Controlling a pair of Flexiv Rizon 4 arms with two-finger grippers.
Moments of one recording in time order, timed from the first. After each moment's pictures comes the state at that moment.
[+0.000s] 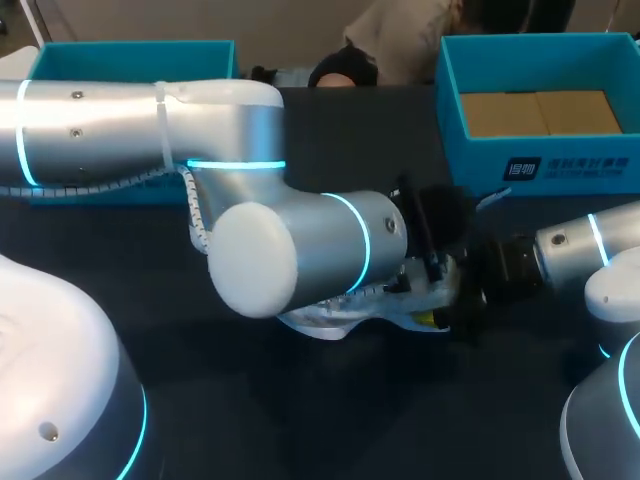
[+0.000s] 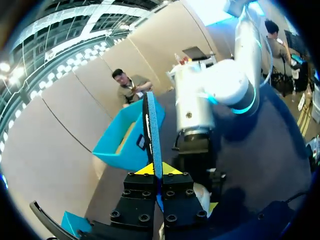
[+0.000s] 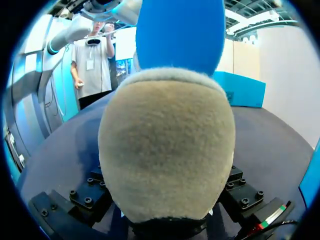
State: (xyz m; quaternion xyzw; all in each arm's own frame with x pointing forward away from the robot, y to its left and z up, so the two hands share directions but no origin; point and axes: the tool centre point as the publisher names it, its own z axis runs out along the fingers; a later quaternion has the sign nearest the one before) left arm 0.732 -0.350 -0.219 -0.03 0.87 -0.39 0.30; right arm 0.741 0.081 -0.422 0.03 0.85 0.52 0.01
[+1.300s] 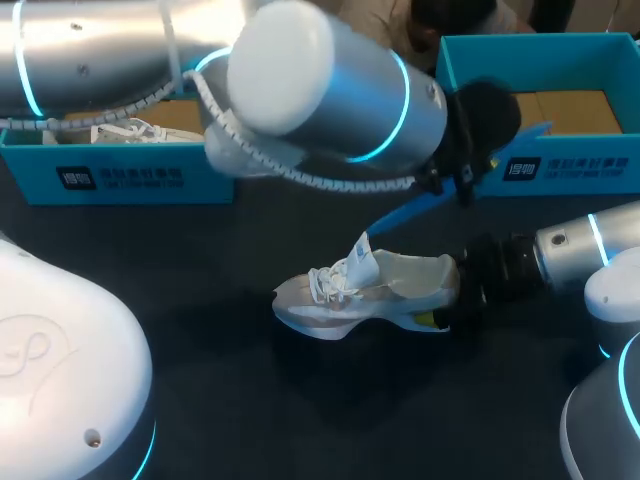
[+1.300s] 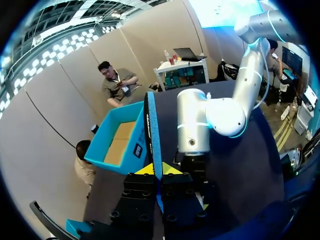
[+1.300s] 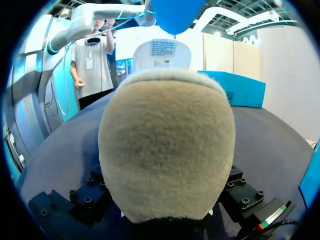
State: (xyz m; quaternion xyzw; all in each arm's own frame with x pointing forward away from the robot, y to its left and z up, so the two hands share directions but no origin) left arm 0.749 -0.375 -0.133 -0.02 0.91 -0.36 0.20; right arm 0.741 0.081 -0.422 0.03 0.85 0.52 0.01
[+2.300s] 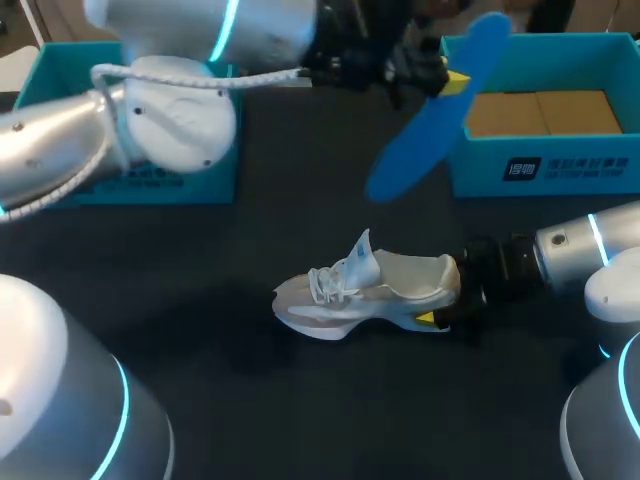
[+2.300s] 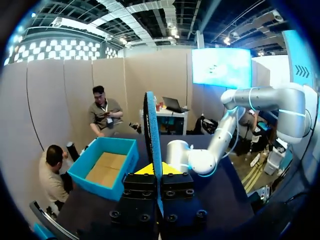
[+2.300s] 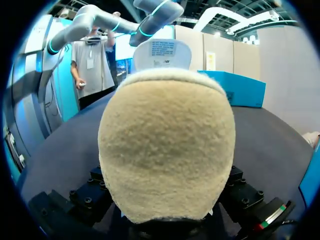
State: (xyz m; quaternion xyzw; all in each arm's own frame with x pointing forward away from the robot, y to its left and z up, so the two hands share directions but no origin) left arm 0.773 -0.322 -0.044 -0.03 0.83 -0.55 0.04; right arm 0.741 0.081 -0.422 0.03 0.85 0.52 0.01
